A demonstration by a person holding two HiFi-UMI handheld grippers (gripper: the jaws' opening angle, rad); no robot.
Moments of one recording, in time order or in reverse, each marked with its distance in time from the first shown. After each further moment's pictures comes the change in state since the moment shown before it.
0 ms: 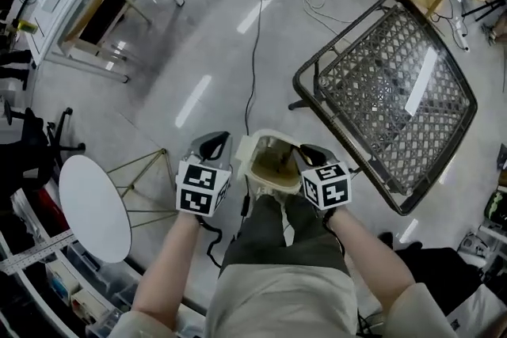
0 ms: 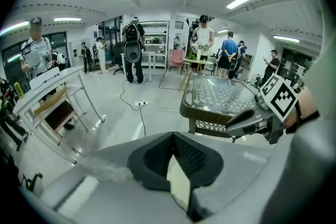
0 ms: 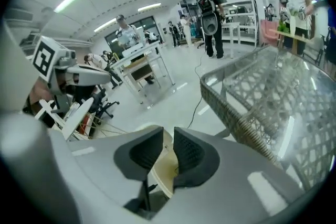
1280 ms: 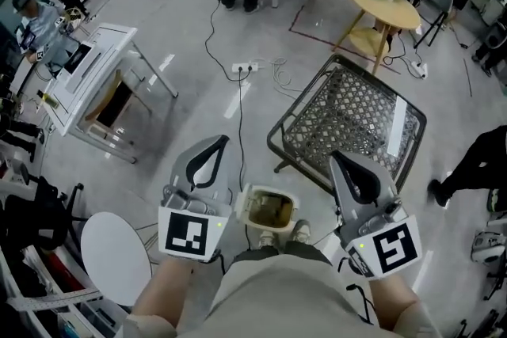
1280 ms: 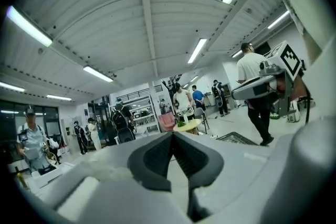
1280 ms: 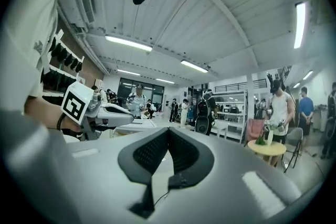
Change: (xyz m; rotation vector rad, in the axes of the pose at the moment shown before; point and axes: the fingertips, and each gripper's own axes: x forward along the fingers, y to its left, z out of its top) left arm -0.262 -0.106 0.281 0.371 -0.703 0.026; right arm -0.420 0.127 0.236 -0.415 -0.847 -0.198
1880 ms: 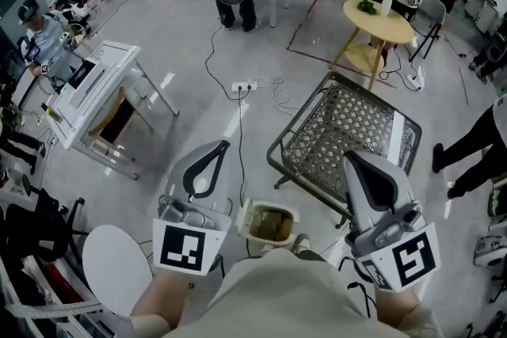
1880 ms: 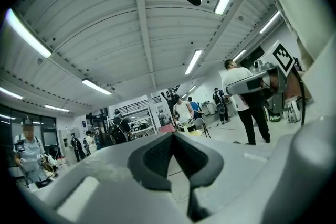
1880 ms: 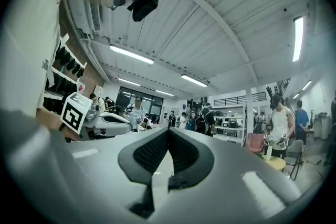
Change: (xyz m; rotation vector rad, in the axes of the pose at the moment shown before) left arm -0.019 0.003 0.052 0.059 -0.101 -0.005; right arm -0.024 -0.002 0.072 -0.054 -0.143 -0.026
